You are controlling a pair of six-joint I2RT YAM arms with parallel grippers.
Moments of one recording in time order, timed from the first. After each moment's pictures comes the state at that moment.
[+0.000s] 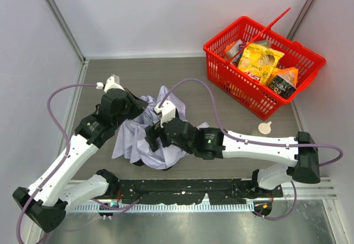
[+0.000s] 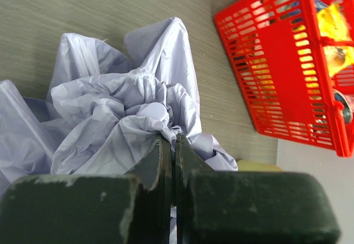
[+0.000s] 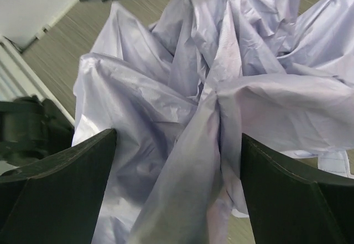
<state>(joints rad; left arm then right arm) -0.57 0.96 1.07 -0.62 -0.24 -0.97 1.30 1.41 1.20 -0.21 0.42 0.42</state>
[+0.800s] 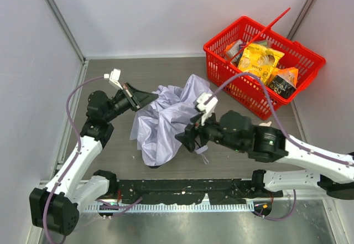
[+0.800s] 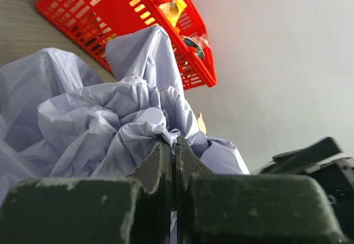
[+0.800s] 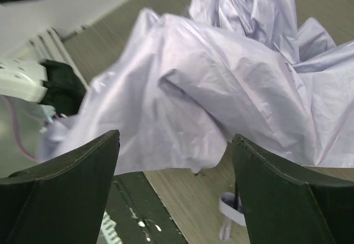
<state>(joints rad) -0.26 0.95 0.72 0.26 0.62 -1.02 1.27 0.96 1.19 -0.48 0.26 0.25</state>
